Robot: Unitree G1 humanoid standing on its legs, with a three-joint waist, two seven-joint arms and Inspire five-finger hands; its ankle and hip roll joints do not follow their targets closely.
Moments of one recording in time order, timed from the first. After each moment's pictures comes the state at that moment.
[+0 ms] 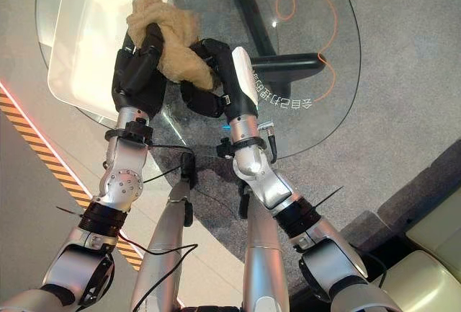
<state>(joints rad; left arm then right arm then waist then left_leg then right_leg) -0.67 0.24 -0.19 0.21 -1.08 -0.27 0.05 -0.74 -0.35 0.51 0.13 -0.04 -0.03 -0.47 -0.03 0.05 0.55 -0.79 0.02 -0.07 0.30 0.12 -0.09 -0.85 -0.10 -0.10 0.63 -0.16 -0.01</state>
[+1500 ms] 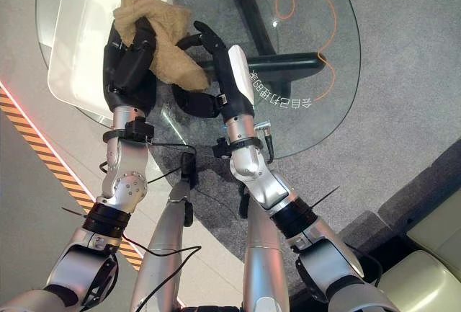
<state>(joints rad) -0.67 0.21 -0.19 0.21 -0.89 -0.41 0.19 -0.74 -0.32 0.51 0.13 -0.04 -0.05 -0.47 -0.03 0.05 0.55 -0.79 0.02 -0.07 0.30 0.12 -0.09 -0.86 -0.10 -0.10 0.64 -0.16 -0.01</state>
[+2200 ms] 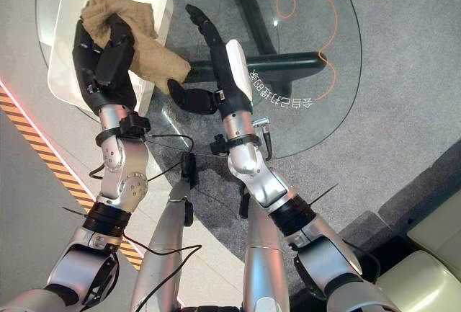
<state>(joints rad) -0.68 0.21 -0.17 0.21 -0.64 -0.50 0.52 -0.77 -0.32 0.51 0.13 -0.04 -0.05 -0.47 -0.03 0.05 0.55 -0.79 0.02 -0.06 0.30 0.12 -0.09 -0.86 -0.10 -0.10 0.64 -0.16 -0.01</state>
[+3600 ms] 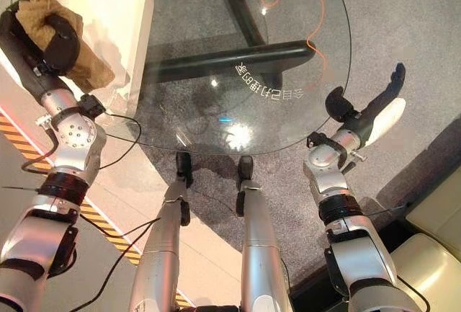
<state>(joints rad) -0.94 0.54 -0.23 0.76 -0.37 -0.50 0.77 -0.75 -0.52 0.21 0.77 0.34 -0.21 -1.00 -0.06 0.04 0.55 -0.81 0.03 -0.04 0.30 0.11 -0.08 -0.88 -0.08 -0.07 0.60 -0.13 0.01</state>
